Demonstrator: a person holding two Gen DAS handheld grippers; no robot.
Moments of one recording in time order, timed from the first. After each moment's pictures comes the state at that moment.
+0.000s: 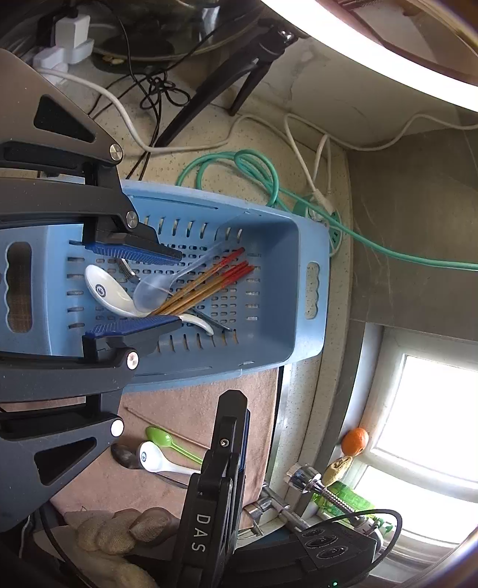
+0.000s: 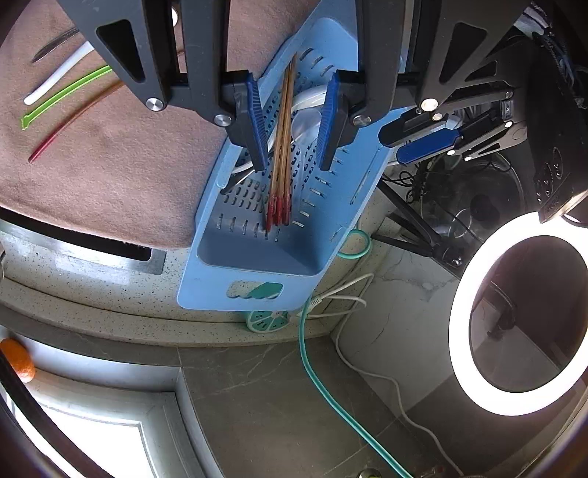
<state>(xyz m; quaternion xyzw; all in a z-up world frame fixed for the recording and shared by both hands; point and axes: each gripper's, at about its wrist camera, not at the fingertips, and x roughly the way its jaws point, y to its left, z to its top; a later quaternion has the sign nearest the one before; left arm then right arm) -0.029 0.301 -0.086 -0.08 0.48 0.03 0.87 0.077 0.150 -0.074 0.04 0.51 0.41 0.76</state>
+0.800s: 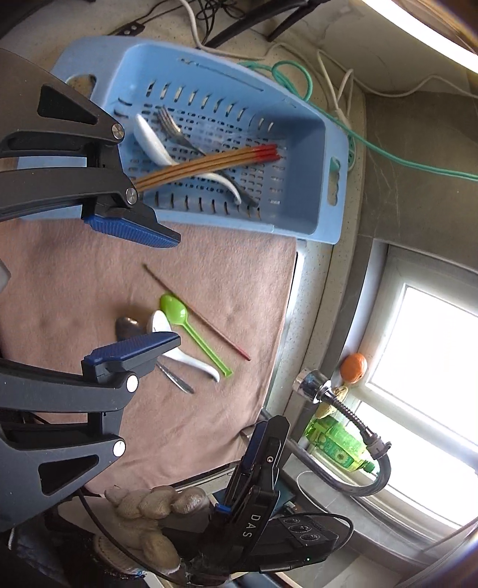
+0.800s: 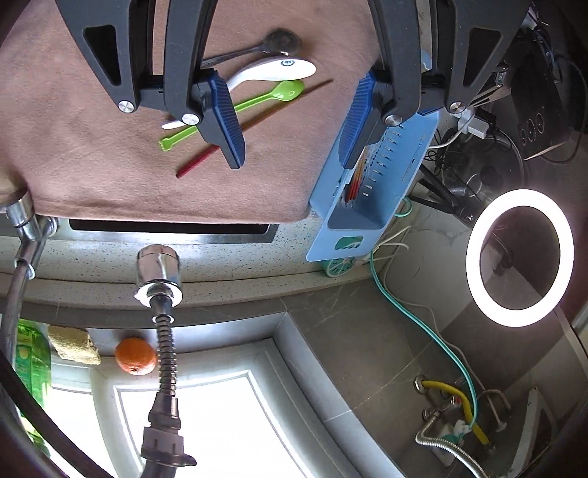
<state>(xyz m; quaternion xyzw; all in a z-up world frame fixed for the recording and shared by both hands) -0.055 0.197 -0.091 -0.17 0.45 -0.06 0.88 0.089 -0.032 -0.055 0.10 0.46 0.35 0.81</state>
